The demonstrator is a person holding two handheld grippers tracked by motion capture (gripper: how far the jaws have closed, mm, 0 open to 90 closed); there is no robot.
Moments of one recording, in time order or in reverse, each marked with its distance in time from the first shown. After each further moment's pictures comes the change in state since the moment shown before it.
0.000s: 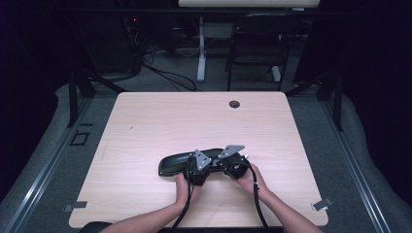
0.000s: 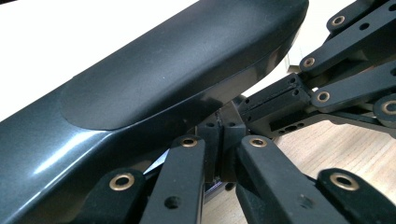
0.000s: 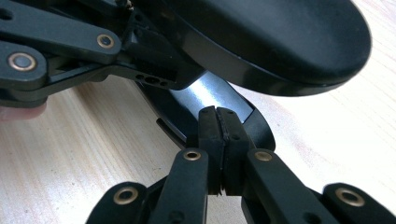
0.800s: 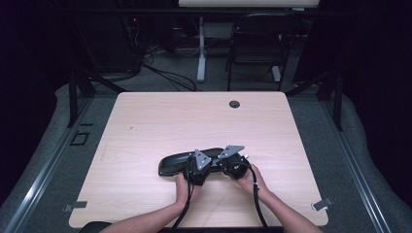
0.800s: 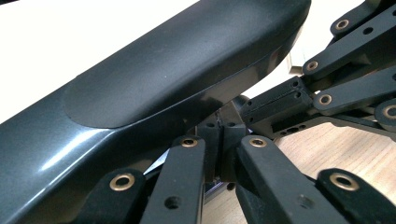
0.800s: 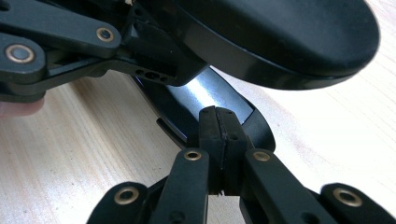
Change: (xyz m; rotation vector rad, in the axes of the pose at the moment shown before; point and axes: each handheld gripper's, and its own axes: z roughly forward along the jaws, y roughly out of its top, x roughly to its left) left arm 0.000 0.001 -0.001 0.003 0.009 -0.001; right arm 0.001 0.000 0.001 -0.012 -0.006 0.001
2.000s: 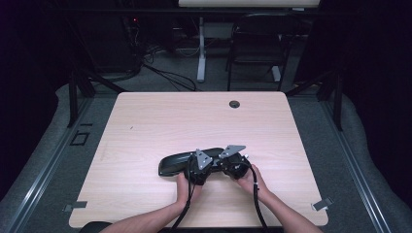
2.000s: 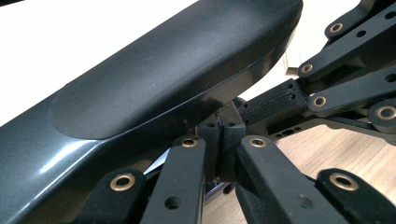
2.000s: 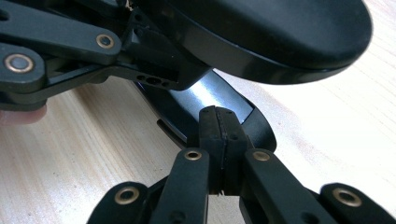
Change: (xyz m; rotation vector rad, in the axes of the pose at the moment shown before) left arm -0.001 0.002 0.001 0.002 -0.008 0.011; right arm -0.002 -0.001 -0.001 0.000 0.006 0.026
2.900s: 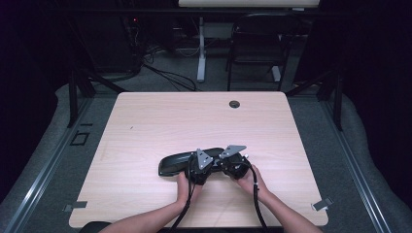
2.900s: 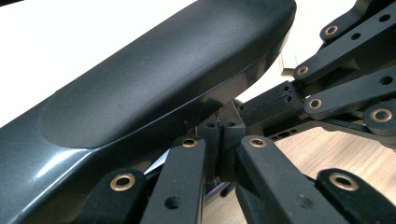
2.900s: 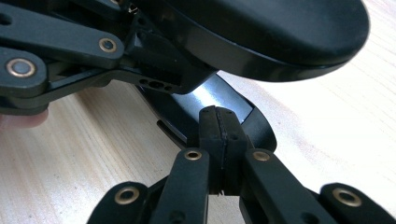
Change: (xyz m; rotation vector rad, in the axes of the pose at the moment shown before) left arm 0.000 0.001 0.001 -0.004 -0.016 0.004; right arm 0.000 -0.001 0.000 -0.013 0.002 0.017
